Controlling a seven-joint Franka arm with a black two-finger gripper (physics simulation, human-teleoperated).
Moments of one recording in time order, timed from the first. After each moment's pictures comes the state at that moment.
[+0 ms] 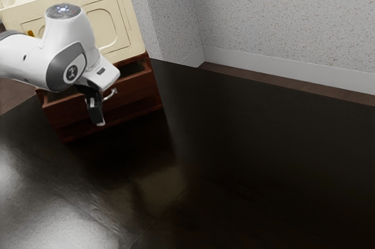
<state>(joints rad) 0.03 0.09 0.33 -1.72 0.24 2.03 0.98</state>
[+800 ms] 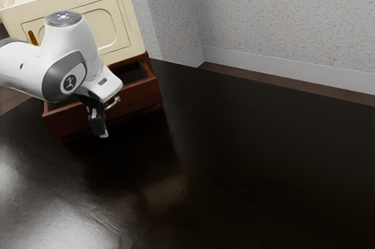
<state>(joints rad) -0.03 0.00 0.33 -1.84 0.24 2.03 0.99</state>
